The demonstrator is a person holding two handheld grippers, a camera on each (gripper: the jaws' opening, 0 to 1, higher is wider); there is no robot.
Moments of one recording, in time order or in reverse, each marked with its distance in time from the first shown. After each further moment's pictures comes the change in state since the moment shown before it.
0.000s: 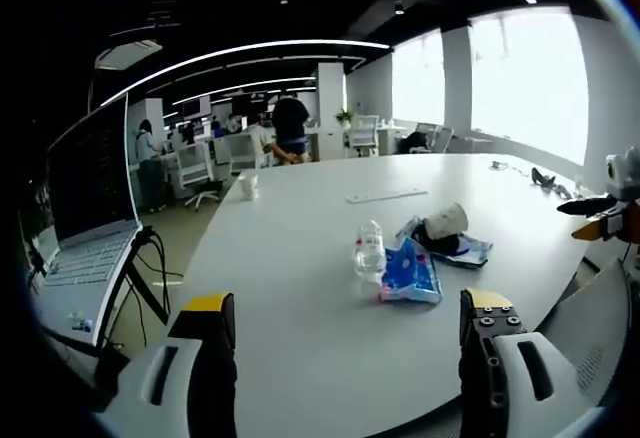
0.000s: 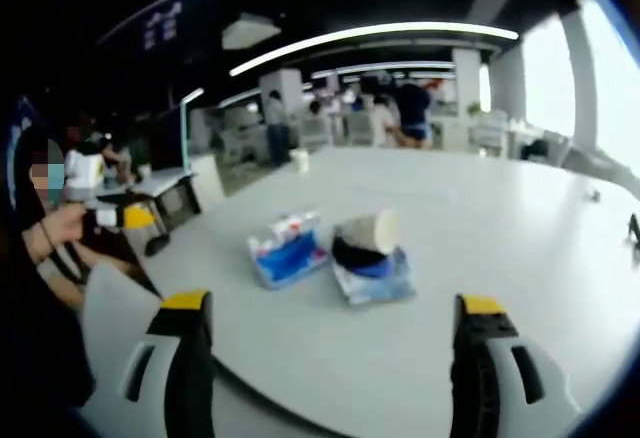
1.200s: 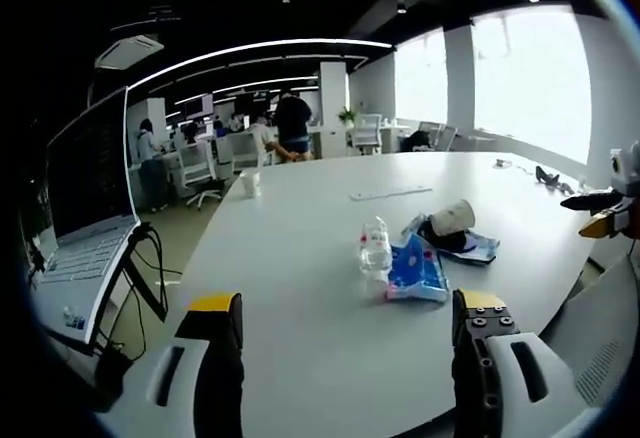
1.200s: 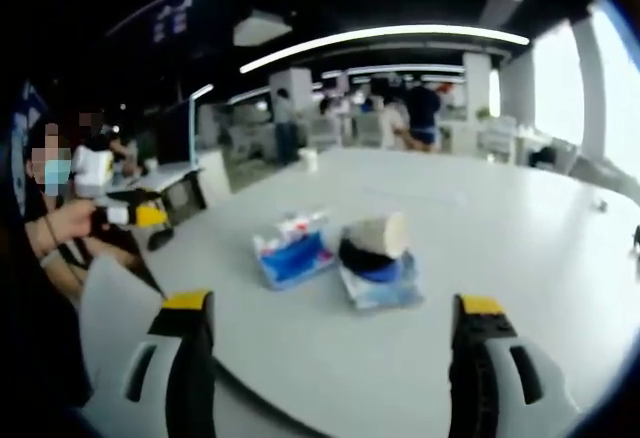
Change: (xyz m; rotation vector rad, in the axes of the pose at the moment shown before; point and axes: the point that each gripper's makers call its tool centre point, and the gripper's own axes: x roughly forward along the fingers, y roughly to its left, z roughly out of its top) left arm 0.020 0.010 -0.013 0.008 0.002 0.015; right arm 0.011 0.004 0.000 -0.032 -0.003 0.024
